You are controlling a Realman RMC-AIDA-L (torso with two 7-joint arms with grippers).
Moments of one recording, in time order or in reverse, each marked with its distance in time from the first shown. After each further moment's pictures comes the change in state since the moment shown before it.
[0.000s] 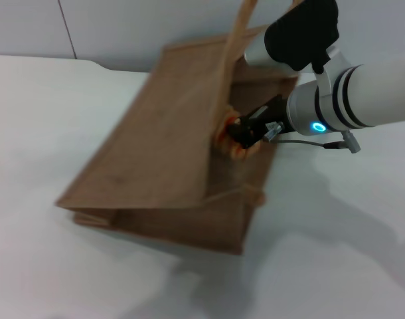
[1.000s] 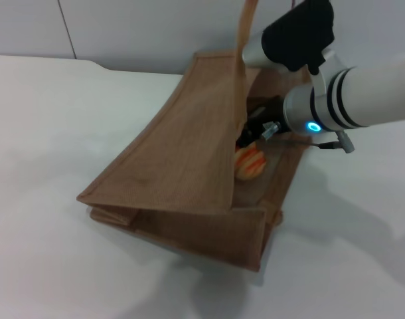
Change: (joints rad) left arm 0.049 0.005 0.019 0.036 0.014 0.038 -0.023; right arm 0.034 -0.003 -0.017 0.092 0.052 -0.060 -0.018
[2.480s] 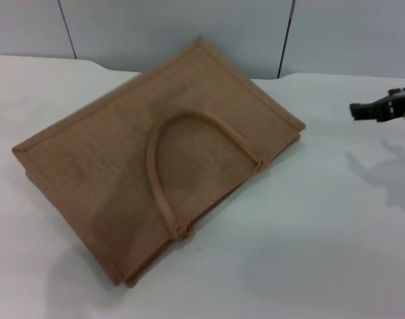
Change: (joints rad) left arm 0.368 0.005 -0.216 -0.026 -0.102 0.315 0.100; right arm -0.346 -0.001 0.413 -0.366 -0.280 0.197 -0.006
